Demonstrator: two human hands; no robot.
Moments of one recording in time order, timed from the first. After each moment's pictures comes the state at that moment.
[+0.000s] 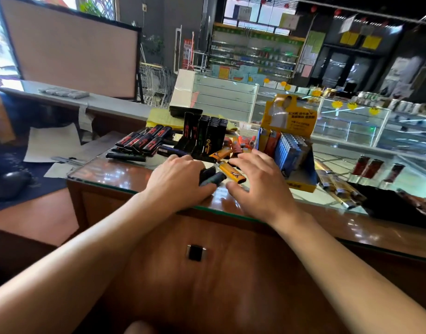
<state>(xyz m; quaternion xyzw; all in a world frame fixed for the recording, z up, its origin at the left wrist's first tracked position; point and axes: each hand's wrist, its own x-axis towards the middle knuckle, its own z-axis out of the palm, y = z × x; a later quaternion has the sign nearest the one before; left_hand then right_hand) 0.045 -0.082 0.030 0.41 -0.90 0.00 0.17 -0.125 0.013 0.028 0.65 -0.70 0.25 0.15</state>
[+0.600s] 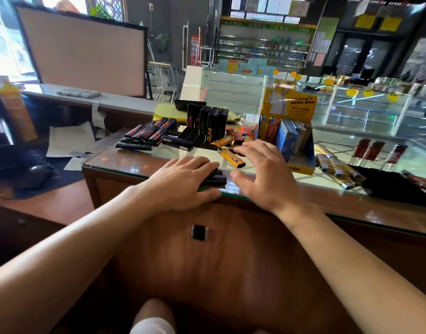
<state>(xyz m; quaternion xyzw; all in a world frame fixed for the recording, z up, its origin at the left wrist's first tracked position) 0.063 -0.056 0.018 0.28 -0.95 0.03 0.10 -0.123 0.042 0.026 0.66 -0.68 0.29 0.14</state>
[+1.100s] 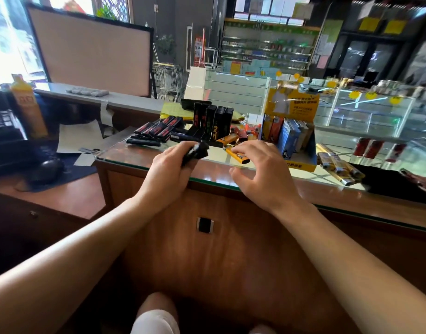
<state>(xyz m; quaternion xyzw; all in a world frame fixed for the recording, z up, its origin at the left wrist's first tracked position) 0.090 -0.050 -0.001 0.28 -0.82 -0.11 0.49 -0.098 0.055 0.026 0.67 -0.64 0.35 0.13</state>
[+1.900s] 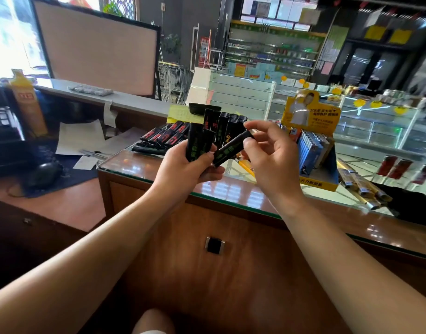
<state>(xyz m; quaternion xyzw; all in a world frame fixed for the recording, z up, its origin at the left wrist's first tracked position) 0.076 -0.058 0.030 0.22 -0.59 -0.59 0.51 -0.070 0.004 0.058 0.55 -0.53 0.64 -0.04</state>
